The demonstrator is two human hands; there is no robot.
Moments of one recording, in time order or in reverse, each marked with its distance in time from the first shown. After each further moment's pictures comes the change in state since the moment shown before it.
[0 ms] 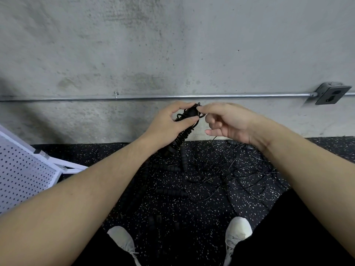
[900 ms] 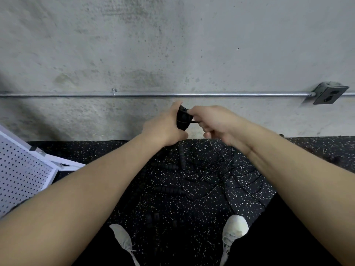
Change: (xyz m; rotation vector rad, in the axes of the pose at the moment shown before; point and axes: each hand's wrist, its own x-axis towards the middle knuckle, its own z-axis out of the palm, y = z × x) left_hand 0.016 -0.010 0.001 0.732 -0.133 -0.259; right_hand 0.002 0.003 0.036 -0.251 0.187 0.042
